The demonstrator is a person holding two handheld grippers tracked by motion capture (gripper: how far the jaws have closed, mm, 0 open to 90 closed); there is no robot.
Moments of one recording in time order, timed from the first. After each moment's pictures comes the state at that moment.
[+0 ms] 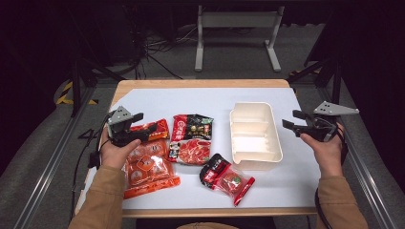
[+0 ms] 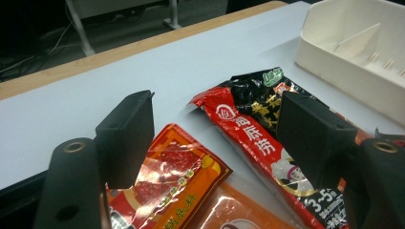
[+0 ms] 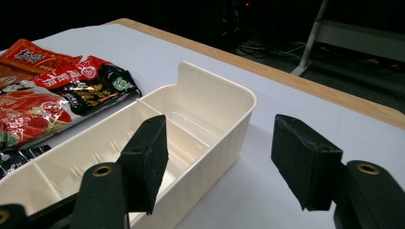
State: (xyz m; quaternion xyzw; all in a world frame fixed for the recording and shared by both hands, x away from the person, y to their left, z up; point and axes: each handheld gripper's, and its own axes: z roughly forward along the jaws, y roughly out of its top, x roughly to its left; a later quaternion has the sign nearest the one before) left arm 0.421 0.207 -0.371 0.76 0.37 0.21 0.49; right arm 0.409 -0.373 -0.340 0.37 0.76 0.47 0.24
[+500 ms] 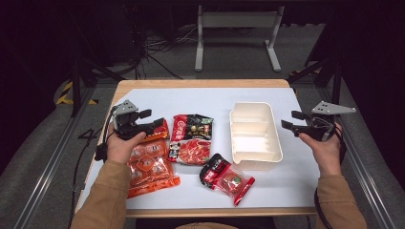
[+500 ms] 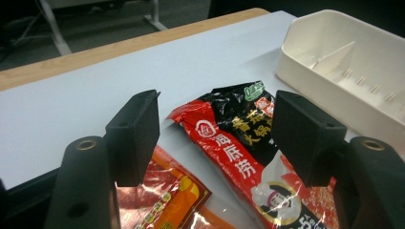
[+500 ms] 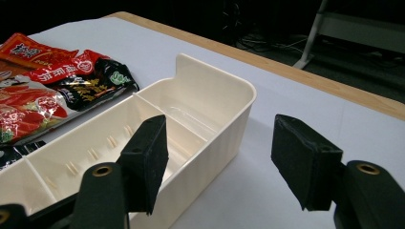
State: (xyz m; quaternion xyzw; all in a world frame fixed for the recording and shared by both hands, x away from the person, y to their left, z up) left arm 0.444 0.194 -0.364 0.76 0.37 0.15 0.51; right arm 0.414 -0.373 -0.344 0.37 0.77 0.47 0.24
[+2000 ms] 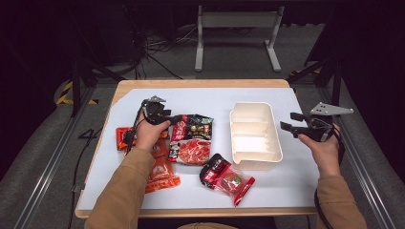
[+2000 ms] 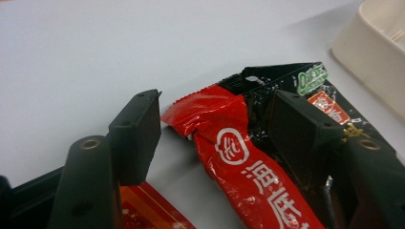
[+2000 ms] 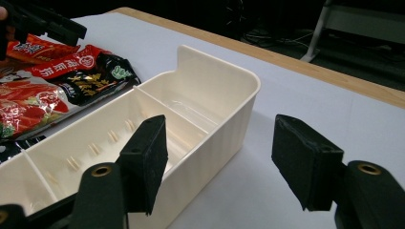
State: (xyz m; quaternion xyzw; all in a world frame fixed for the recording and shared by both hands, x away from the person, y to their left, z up) left arm 0.522 0.138 -0.421 0.78 0.44 0.09 0.43; right arm 0.417 -0.374 -0.352 0.38 0.77 0.47 0.22
